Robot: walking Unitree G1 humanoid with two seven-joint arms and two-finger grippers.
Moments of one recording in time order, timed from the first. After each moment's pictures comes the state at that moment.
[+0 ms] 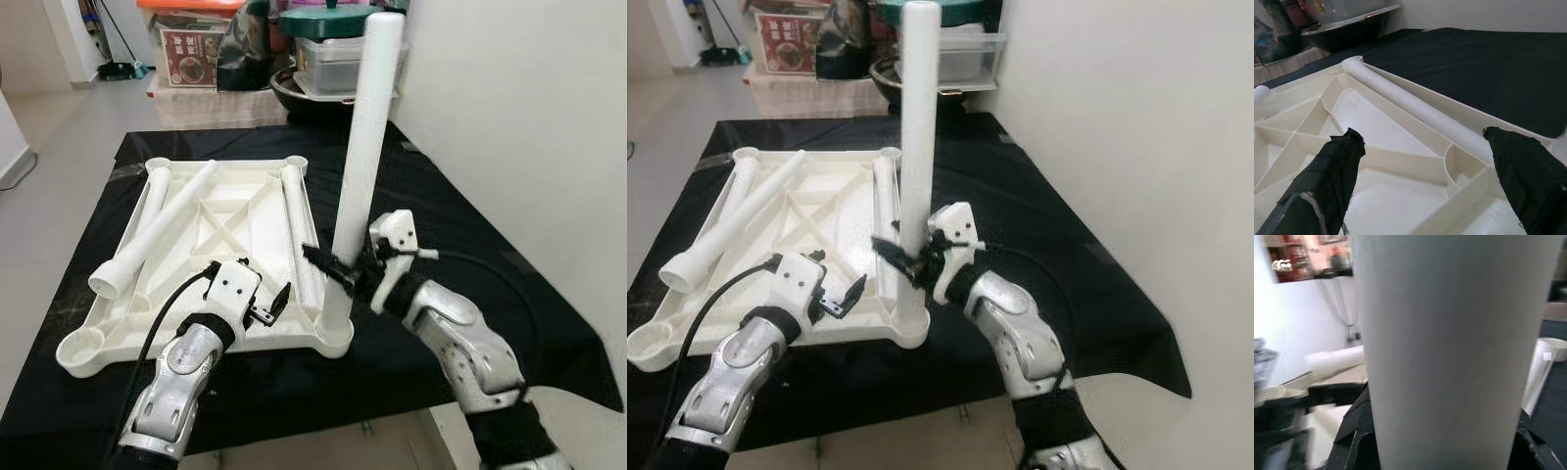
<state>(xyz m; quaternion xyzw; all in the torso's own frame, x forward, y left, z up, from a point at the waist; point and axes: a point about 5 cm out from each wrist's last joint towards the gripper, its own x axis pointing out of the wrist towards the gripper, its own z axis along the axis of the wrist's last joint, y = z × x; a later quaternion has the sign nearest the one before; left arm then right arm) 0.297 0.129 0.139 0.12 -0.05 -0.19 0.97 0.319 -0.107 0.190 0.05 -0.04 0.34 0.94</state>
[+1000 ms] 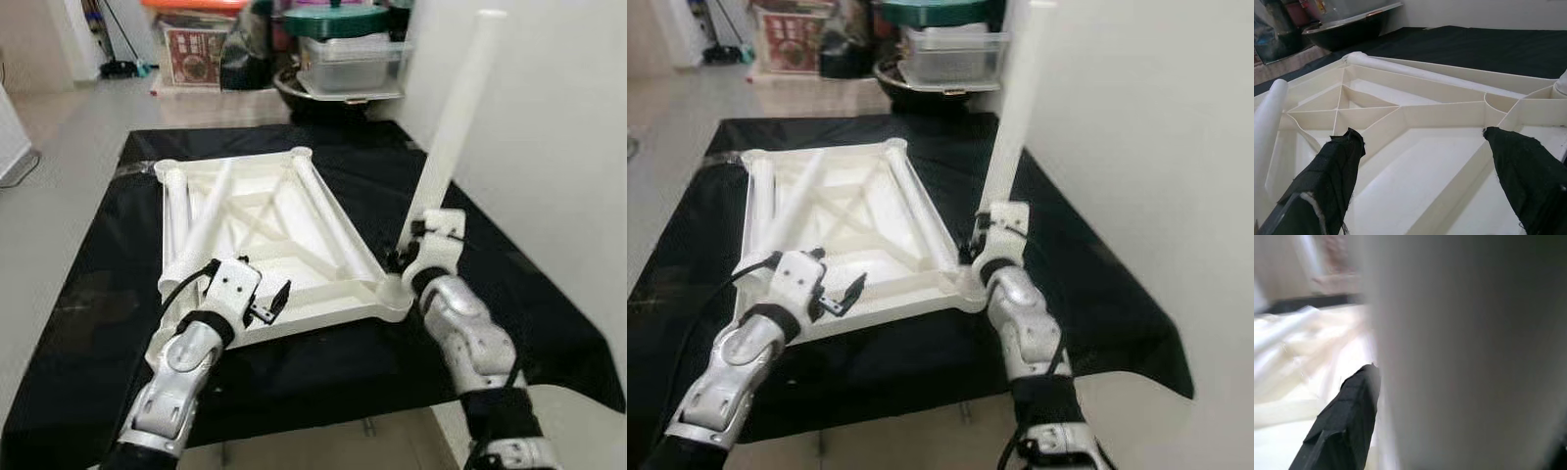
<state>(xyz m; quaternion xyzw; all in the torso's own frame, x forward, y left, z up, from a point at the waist) 0.299 0.126 0.141 0.12 -0.05 -0.20 0.97 0.344 -0.156 0.184 0.05 0.00 0.09 0.99</state>
